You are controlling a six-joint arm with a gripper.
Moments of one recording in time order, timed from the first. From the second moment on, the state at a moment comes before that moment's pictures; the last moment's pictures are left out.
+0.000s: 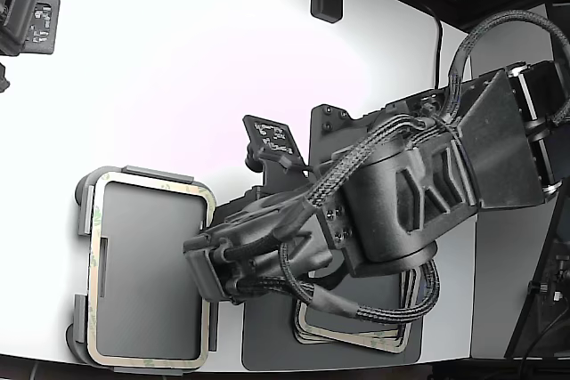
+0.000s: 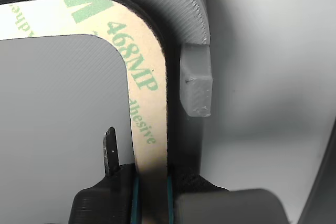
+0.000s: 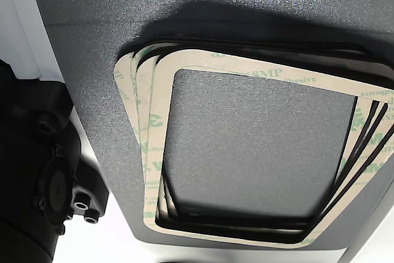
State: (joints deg) arm 25.3 82.9 84.9 87.3 -1.2 118.2
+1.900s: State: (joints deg) arm 14.9 116.5 104.2 61.9 22.1 55.8
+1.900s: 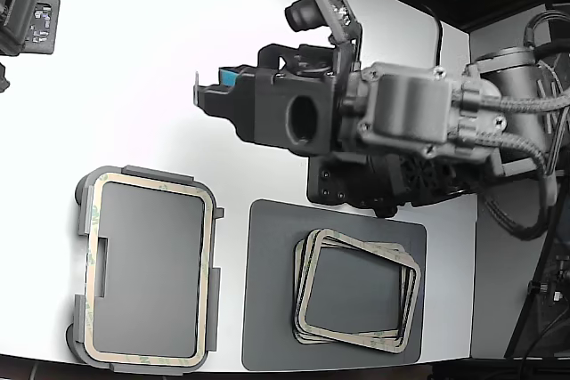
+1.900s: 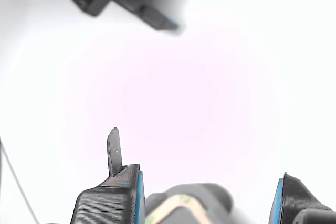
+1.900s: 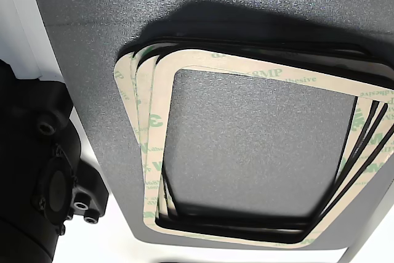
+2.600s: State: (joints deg) arm -2.5 167.5 152.1 55.7 3.6 6.2
